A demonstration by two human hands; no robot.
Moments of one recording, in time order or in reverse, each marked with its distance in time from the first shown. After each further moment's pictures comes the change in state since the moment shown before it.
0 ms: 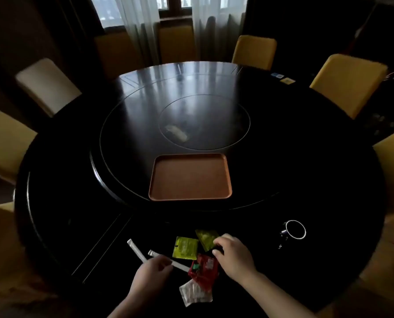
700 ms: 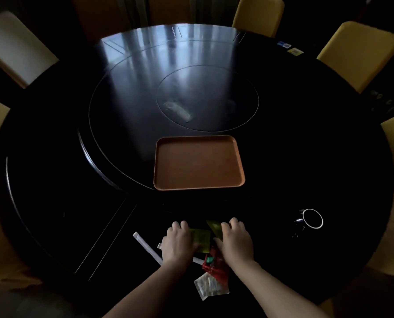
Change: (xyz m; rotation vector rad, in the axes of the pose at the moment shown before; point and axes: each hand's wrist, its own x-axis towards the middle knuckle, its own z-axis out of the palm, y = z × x) left_hand 0.080 0.019 0.033 0.397 0.078 0.101; right_hand 0.033 -0.026 0.043 -0.333 0.044 0.160
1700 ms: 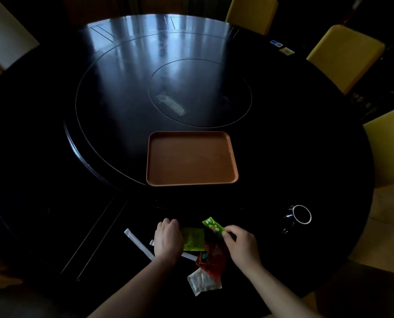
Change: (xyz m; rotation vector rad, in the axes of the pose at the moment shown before) left_hand 0.017 -0.016 0.012 -0.219 0.059 0.019; right_hand -0.022 0.030 -0.012 0.503 0.069 0.097
